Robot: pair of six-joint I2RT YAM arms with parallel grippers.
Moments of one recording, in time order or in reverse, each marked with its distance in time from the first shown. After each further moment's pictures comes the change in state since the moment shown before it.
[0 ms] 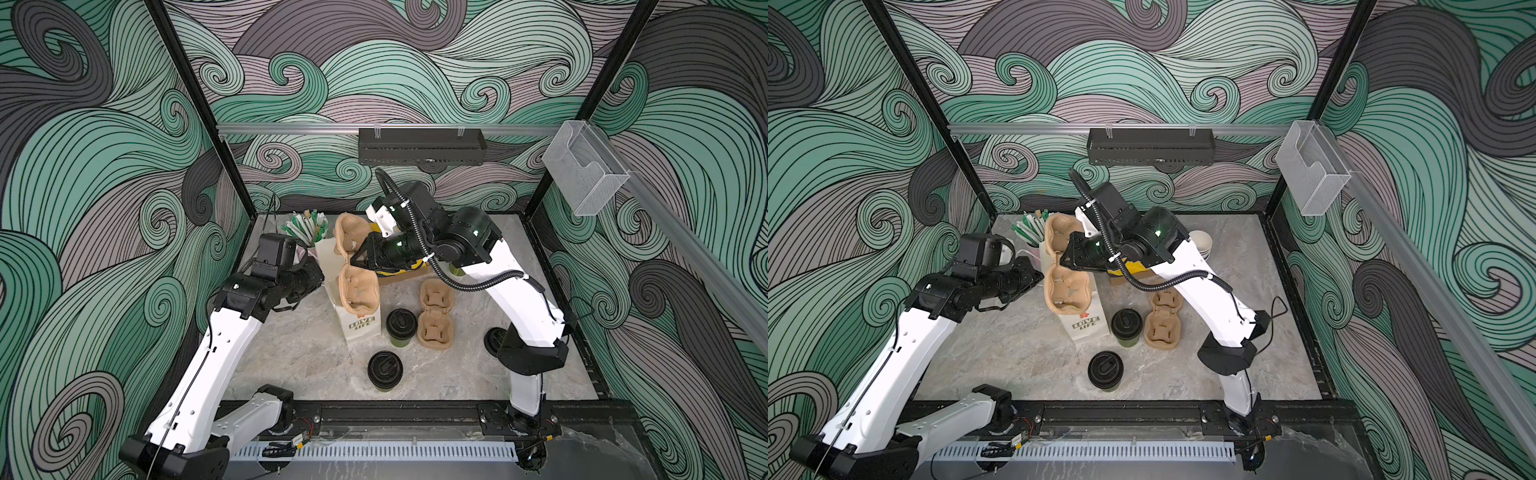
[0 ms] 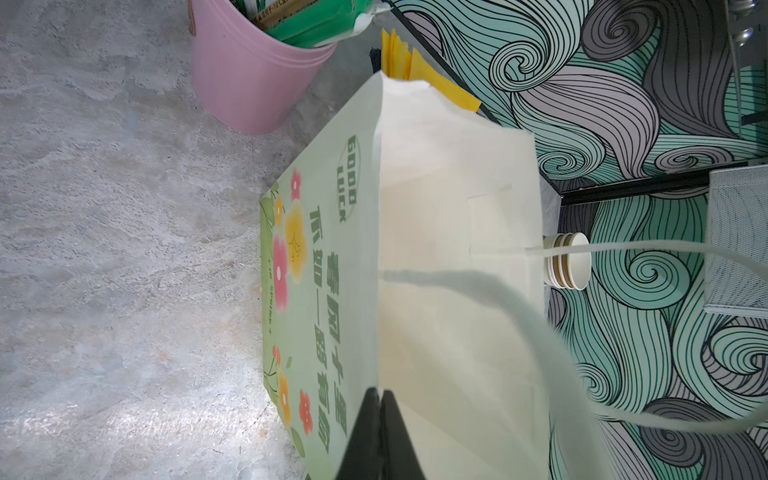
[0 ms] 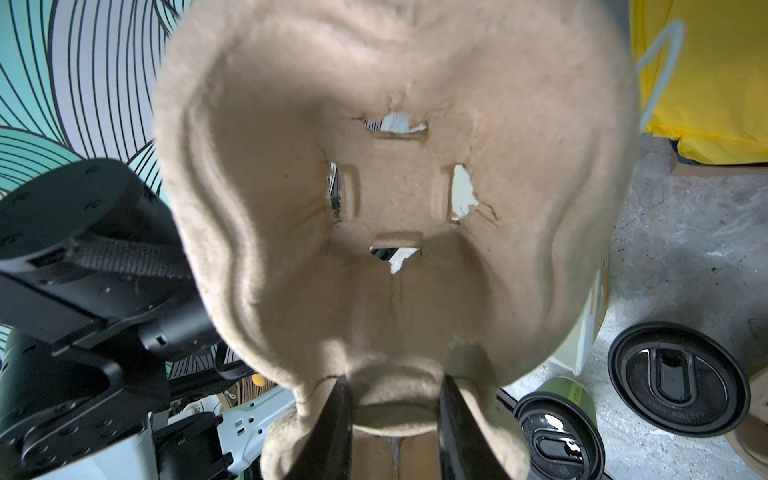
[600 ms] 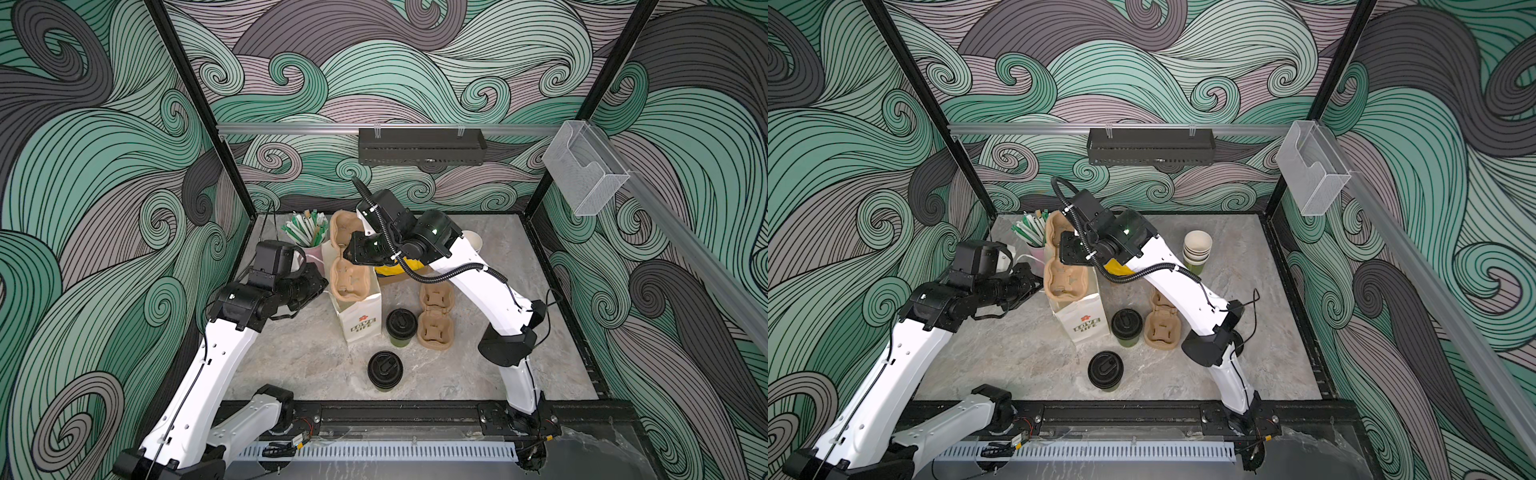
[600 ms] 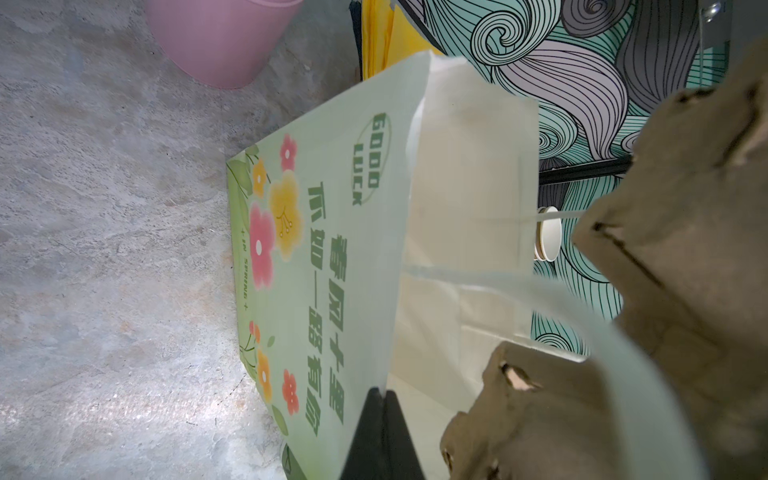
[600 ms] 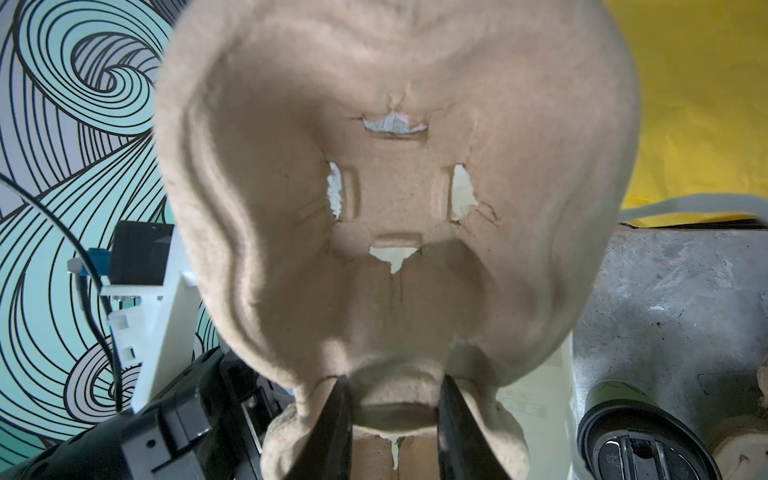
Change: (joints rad) left arm -0.012 -0.059 -0.039 -0.003 0.080 -0.050; right arm 0.001 0.114 0.005 0.069 0.175 -0.016
